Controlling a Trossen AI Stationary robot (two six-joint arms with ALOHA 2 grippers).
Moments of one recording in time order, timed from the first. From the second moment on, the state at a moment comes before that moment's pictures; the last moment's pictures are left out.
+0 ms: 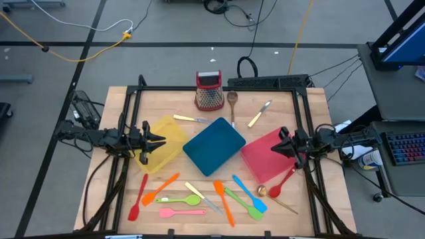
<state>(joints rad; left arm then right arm) -0.26 0.04 0.01 0.06 -0.34 -0.11 0.19 0.01 0.02 0.20 0.00 0.41</state>
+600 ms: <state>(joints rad) -0.26 0.04 0.01 0.05 -0.34 -0.11 0.19 0.01 0.02 0.34 0.54 -0.07</state>
